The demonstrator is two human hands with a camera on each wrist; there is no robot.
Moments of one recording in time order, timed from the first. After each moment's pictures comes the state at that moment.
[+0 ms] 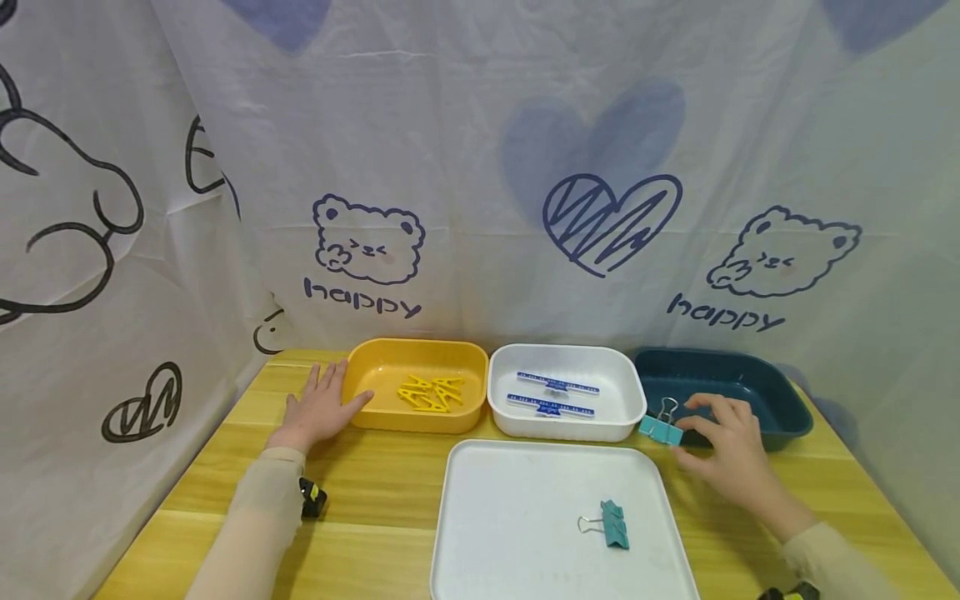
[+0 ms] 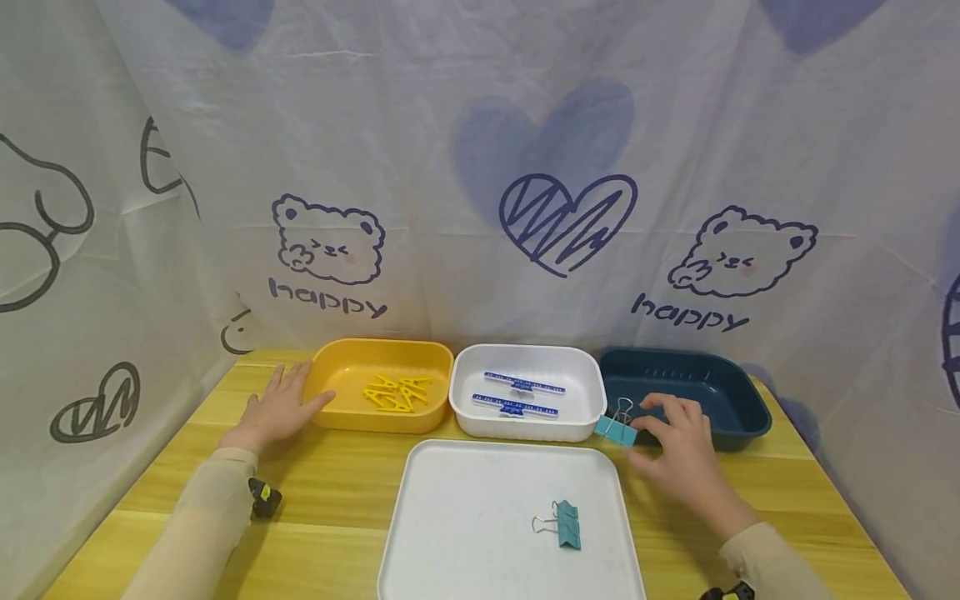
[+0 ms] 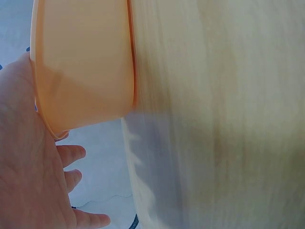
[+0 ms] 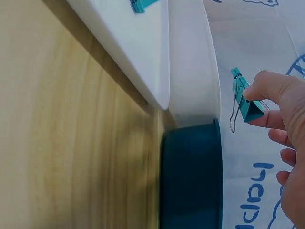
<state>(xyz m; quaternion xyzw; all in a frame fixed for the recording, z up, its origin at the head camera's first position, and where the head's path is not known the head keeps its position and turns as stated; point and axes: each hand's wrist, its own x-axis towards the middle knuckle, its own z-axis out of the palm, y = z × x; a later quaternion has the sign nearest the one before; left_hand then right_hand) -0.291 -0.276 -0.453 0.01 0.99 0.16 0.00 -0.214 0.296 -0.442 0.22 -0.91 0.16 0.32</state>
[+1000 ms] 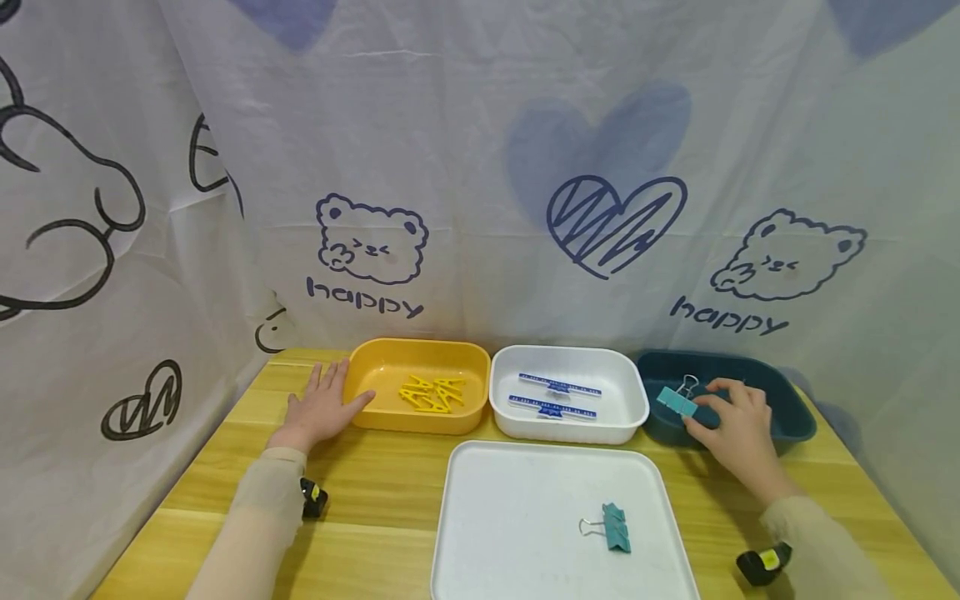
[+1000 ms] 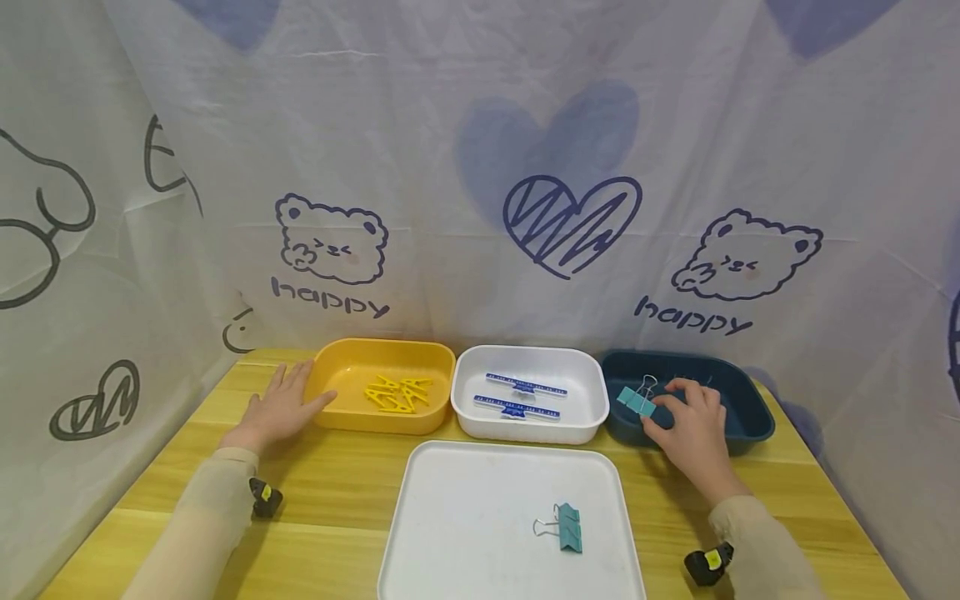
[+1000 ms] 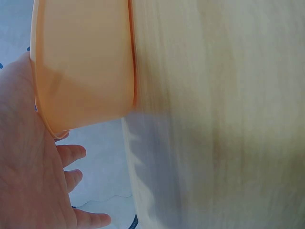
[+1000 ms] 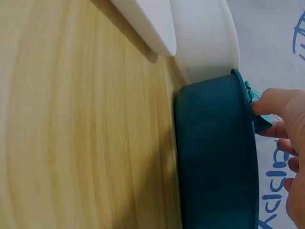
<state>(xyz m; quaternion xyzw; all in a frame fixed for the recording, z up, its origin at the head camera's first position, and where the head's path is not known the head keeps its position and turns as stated) -0.292 -0.277 -0.455 0.01 0.99 0.16 0.01 -0.254 0.315 -0.451 0.11 -0.93 0.17 0.30</state>
